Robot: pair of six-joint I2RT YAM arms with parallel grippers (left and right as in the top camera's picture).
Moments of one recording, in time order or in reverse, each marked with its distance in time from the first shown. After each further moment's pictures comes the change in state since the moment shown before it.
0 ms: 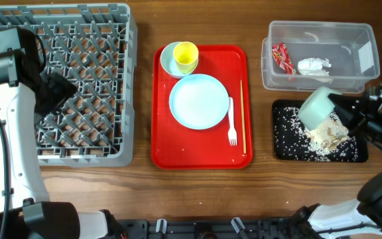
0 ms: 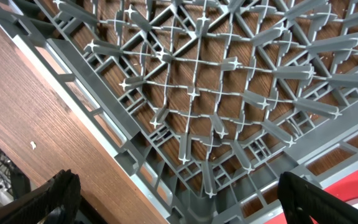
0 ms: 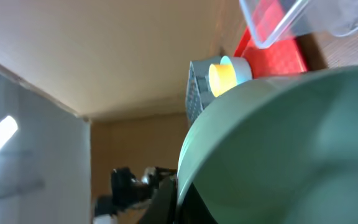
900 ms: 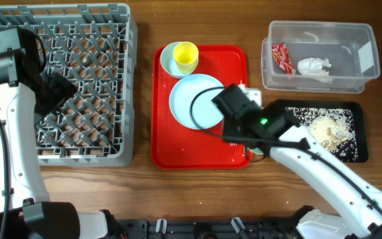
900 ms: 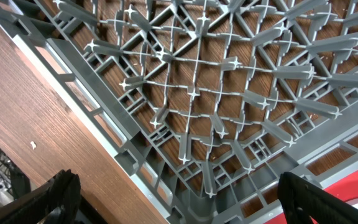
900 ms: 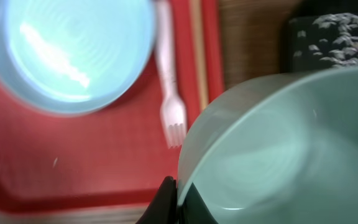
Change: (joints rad) left arm 0.000 0.000 0.000 0.000 0.000 0.000; right arm 1.400 -0.305 0.023 0.381 1.641 1.107
